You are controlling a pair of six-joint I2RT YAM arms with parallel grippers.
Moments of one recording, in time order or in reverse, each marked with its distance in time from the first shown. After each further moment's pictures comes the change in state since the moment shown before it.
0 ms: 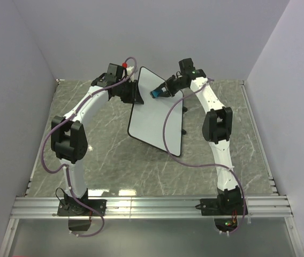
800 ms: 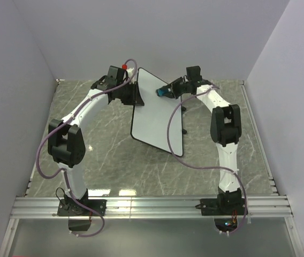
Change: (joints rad) left arm -0.023 -0.068 -0.080 0.037 -0.052 -0.031; right arm -0.052 -0.162 -0.459 0.546 0.056 0.174
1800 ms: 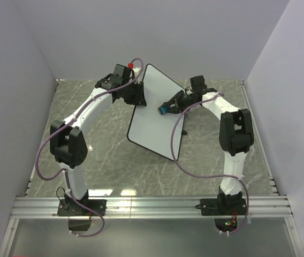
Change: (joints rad) left arm -0.056 -0.002 0.072 -0.074 -0.086 0.041; right arm -0.002 -0.291 -0.397 -0.092 -0.192 -0.218
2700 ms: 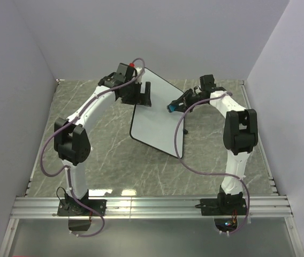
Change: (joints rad) left arm -0.017 0.069 0.088 -0.090 -0.084 0.007; right arm -0.089 -0.003 -0.002 -0.054 0.008 -0.097
